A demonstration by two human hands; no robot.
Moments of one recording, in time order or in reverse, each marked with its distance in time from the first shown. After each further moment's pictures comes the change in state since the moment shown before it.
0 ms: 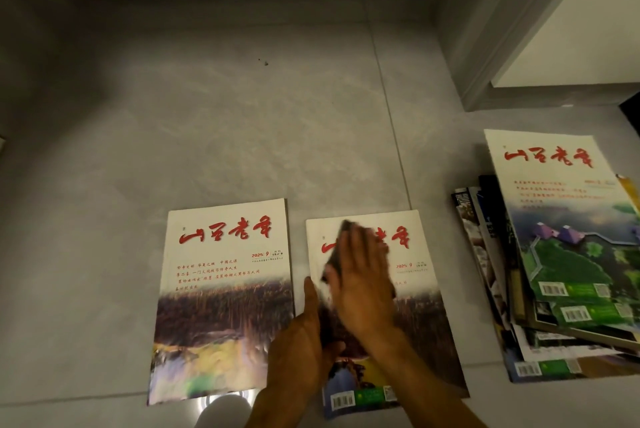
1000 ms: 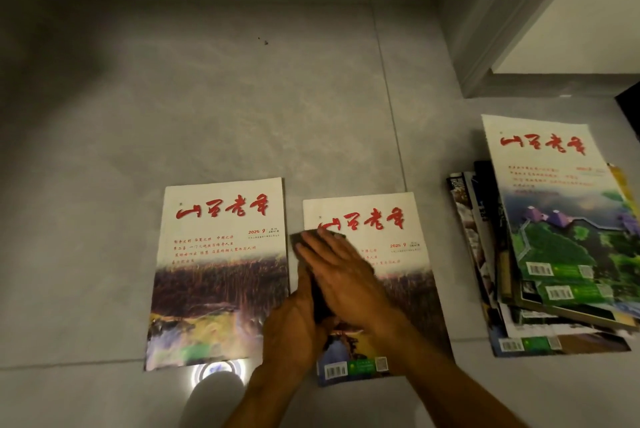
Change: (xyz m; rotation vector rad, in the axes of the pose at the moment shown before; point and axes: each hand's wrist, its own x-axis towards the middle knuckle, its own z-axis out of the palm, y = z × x) left_hand -0.009 0.004 0.006 -0.143 0.018 -0.078; right_hand -0.012 -0.002 -0.016 0.177 -0.224 -0.499
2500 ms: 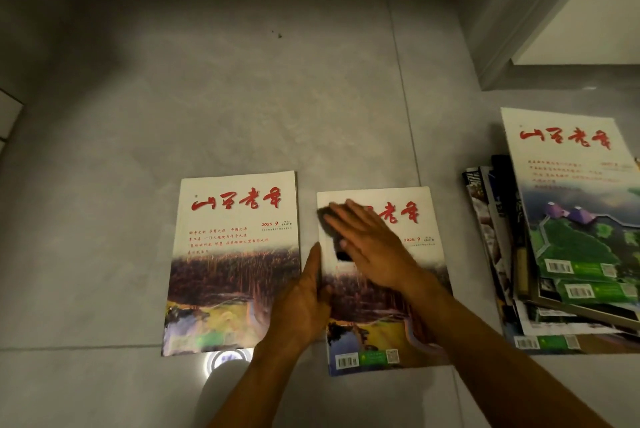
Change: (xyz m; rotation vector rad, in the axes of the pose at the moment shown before) left_hand 0.021 -0.019 -0.010 -0.088 -0.047 0.031; right_hand 0.024 0.048 -0.017 0.068 -0.161 0.056
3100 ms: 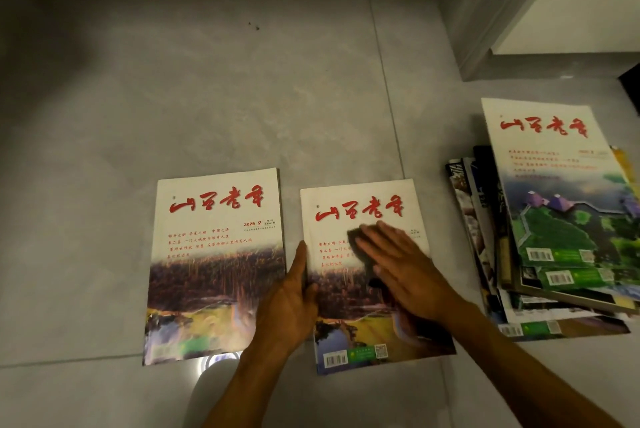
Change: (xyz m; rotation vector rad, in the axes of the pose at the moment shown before) left_hand 0.002 -0.005 0.007 0.028 0.017 0.016; right_hand -0.083 0.033 -0.002 -0.032 -0.009 0.034
